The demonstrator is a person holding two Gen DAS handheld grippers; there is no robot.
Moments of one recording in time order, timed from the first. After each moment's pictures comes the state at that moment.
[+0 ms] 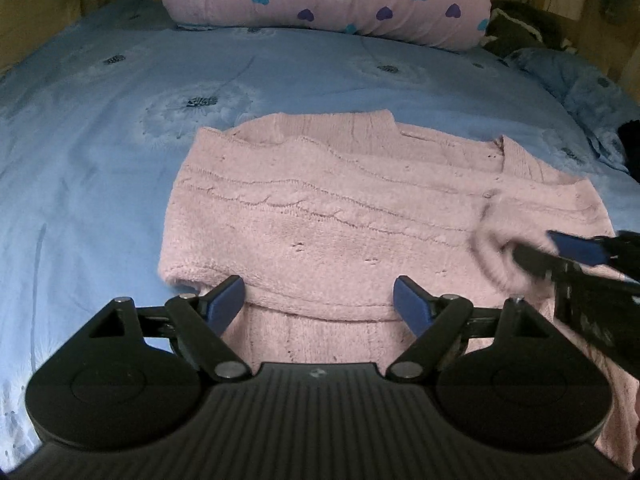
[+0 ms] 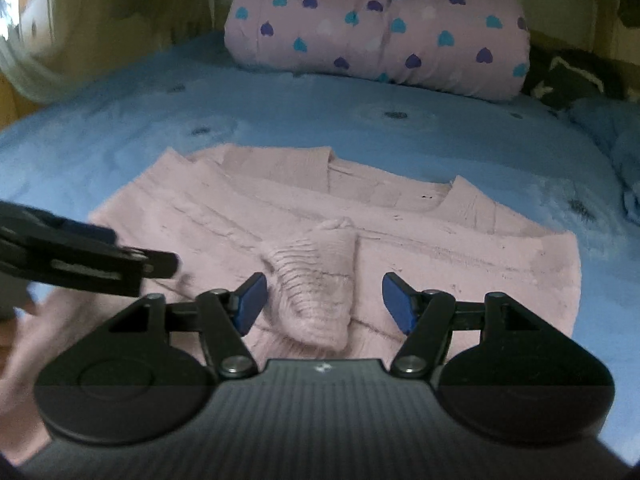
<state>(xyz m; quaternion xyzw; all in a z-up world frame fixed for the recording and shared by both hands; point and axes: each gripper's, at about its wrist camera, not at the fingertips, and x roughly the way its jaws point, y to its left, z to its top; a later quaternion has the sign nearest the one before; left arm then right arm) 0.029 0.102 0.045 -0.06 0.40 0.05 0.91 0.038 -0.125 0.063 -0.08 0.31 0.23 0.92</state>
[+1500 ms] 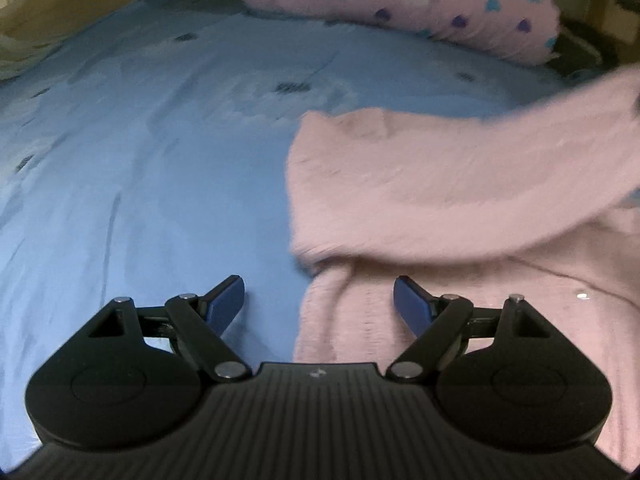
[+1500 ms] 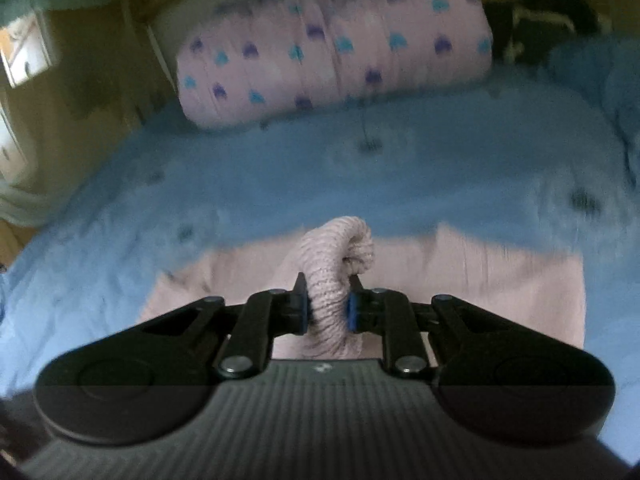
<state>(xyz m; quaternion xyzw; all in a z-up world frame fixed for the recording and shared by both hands) 0.018 0.154 0.037 -0.08 0.41 0.15 0.90 0.106 -0.159 0.136 0.09 0.32 0.22 0.92</state>
